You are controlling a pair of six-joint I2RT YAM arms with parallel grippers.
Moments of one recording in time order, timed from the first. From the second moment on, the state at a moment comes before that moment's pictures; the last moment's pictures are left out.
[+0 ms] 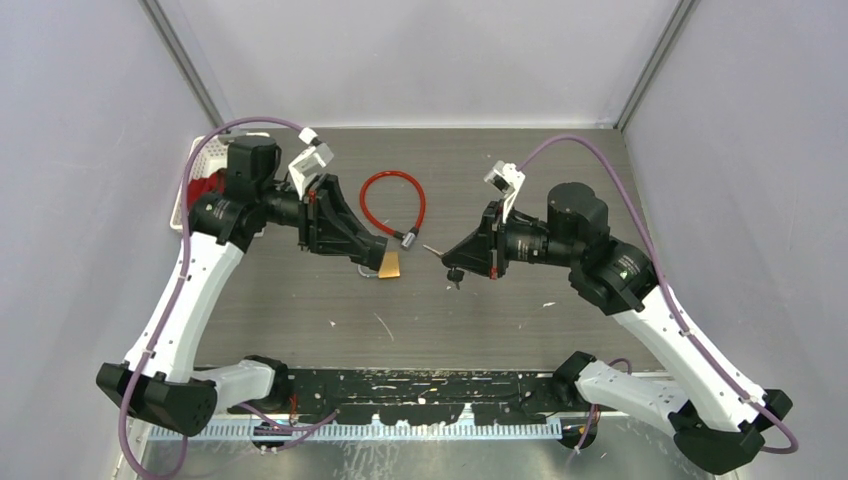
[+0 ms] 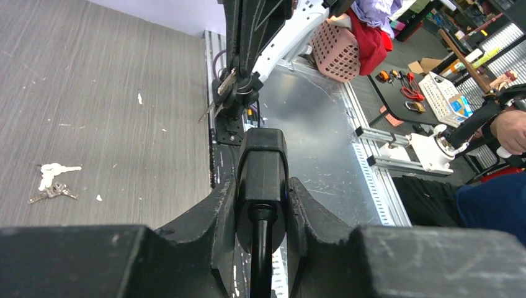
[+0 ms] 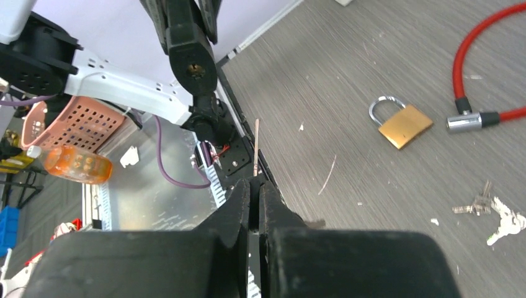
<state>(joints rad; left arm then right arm) -0.28 1.19 1.38 -0.76 1.47 0.13 0.69 0.92 1.20 -0.57 -0.54 0.36</state>
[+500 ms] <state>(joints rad) -0.28 1.18 1.52 -0.82 1.51 0.10 0.80 0.98 1.29 -0.45 -0.61 0.24</state>
